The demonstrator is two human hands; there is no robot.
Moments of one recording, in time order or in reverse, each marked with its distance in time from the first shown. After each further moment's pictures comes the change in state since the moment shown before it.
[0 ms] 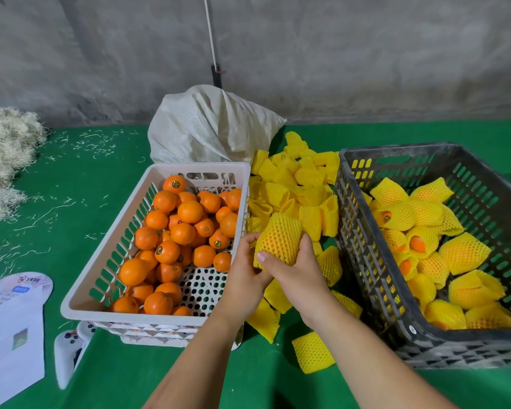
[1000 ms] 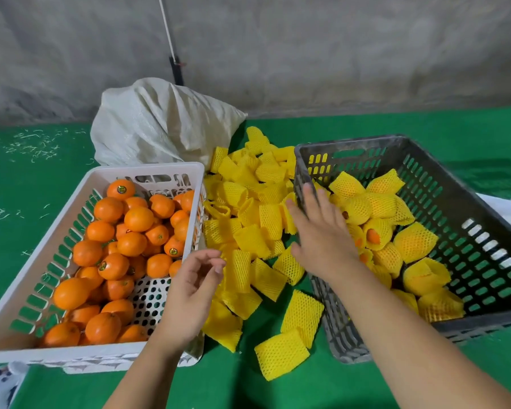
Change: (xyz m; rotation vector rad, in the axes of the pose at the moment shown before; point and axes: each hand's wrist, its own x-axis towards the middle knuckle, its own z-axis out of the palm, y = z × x) left_hand -0.006 0.000 0.001 0.029 0.049 0.038; right_hand 0.075 -0.007 -0.139 -1.439 0.121 -0.365
